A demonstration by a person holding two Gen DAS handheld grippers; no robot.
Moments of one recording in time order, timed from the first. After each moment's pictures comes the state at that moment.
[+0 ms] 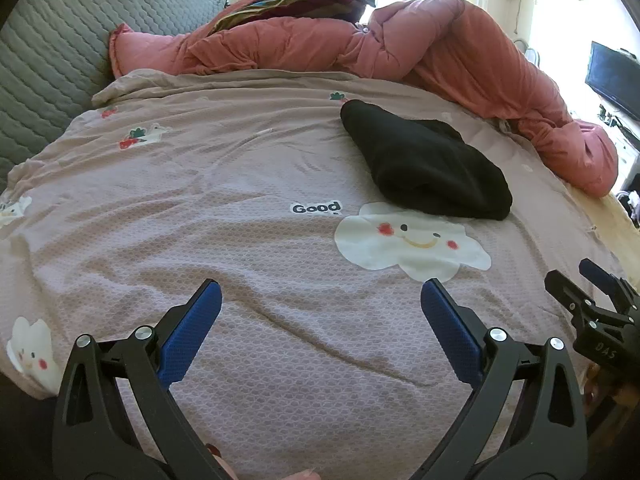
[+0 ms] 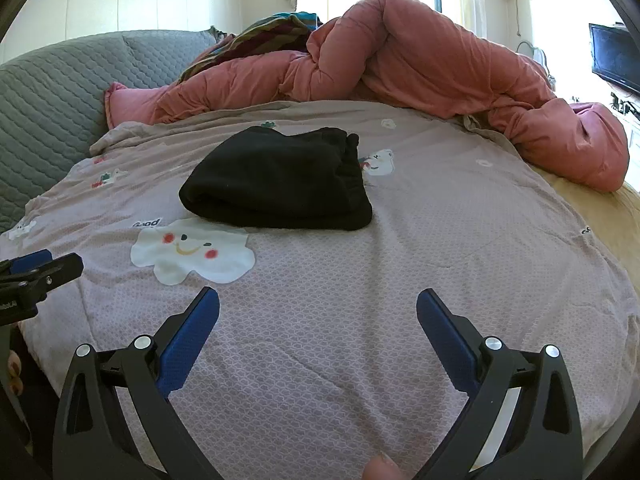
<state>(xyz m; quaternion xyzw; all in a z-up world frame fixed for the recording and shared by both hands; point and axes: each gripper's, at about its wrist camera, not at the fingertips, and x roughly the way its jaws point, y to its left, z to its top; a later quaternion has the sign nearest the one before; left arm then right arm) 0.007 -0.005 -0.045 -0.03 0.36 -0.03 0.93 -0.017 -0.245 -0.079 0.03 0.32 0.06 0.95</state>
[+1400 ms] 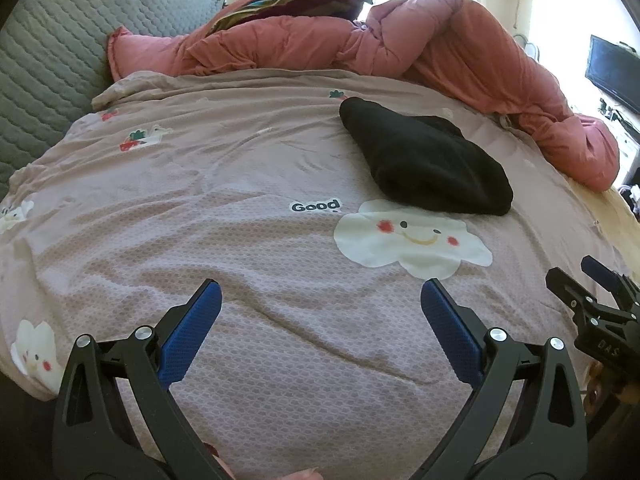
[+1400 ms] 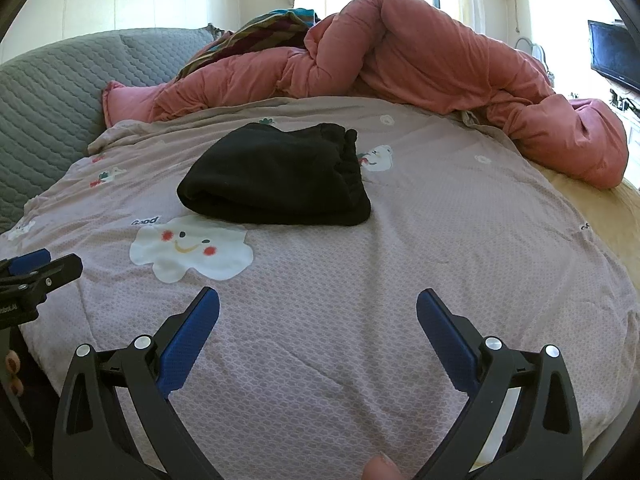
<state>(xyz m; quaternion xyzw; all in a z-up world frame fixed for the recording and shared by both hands) 0.007 -0.010 -0.048 -0.02 0.37 -0.03 0.93 -0.018 -0.247 -0.080 0.03 0.32 0.06 0.94</state>
